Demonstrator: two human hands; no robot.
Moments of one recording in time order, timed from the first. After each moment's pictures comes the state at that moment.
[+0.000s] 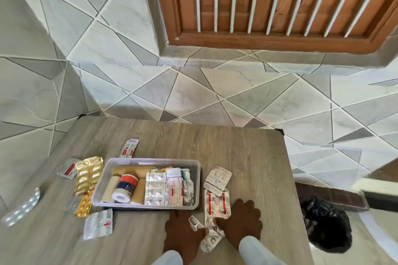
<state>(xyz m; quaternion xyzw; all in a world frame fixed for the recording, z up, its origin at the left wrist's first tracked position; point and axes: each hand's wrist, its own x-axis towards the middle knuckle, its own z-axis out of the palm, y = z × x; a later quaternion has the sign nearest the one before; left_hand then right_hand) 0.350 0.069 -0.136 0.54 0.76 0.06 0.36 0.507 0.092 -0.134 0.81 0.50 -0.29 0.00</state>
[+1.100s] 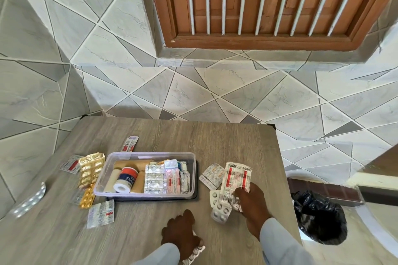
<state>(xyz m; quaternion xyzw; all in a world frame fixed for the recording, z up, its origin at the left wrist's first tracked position) 0.353 0.045 -0.121 0.61 0.71 -0.09 0.36 0.545 0.080 -0.096 0.67 0.23 -0.57 -0.42</state>
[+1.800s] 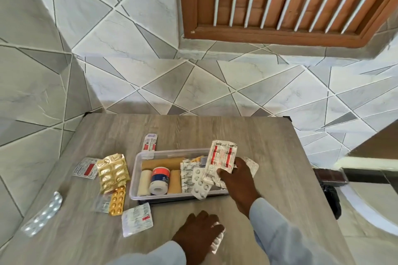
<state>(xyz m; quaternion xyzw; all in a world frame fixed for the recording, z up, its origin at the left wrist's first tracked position) 0.225 0.065 -0.140 0.91 0.32 -0.17 0.20 0.374 0.116 -0.069 0.69 0.34 -0.45 -0.45</state>
